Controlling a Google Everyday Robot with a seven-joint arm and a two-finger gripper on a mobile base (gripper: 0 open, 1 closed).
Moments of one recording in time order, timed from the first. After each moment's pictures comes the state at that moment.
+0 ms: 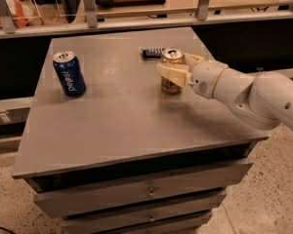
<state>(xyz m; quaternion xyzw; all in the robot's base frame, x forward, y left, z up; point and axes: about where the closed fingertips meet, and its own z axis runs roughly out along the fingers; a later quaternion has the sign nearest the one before) 0.634 -0.093 0.902 -0.27 0.67 0.27 0.64</state>
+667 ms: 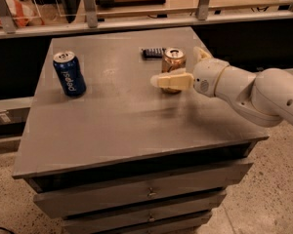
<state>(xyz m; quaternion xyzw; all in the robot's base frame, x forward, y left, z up) 0.634 -0.094 0.903 -0.29 0.67 0.26 0.63</state>
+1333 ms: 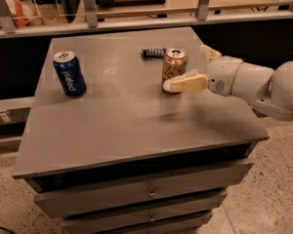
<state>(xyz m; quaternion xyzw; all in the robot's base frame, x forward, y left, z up) 0.620 -0.115 0.907 -0.34 0.67 0.27 0.61</state>
